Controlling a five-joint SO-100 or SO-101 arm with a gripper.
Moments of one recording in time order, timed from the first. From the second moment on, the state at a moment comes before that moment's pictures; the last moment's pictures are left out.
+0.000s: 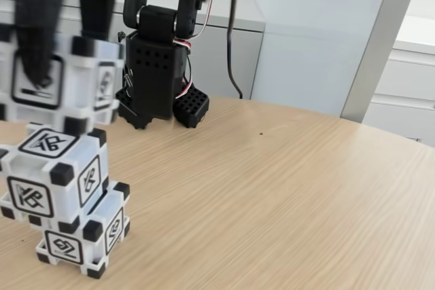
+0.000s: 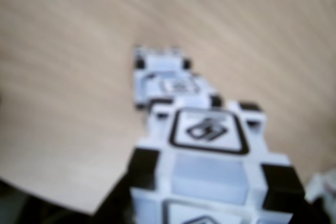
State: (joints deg) arm 31.8 110.1 82.2 103.8 -4.0
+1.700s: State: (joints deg) arm 31.9 107.0 82.1 103.8 -5.8
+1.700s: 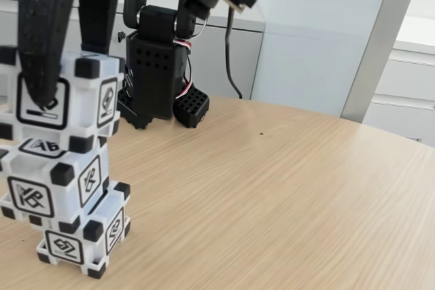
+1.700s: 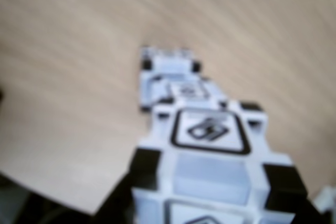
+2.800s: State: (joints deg) arm 31.6 114.2 82.1 104.8 -5.6
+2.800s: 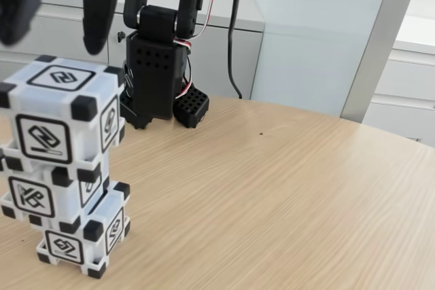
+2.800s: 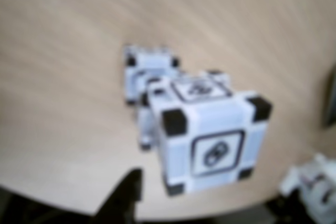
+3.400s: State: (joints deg) arm 31.6 136.9 82.1 104.8 -8.8
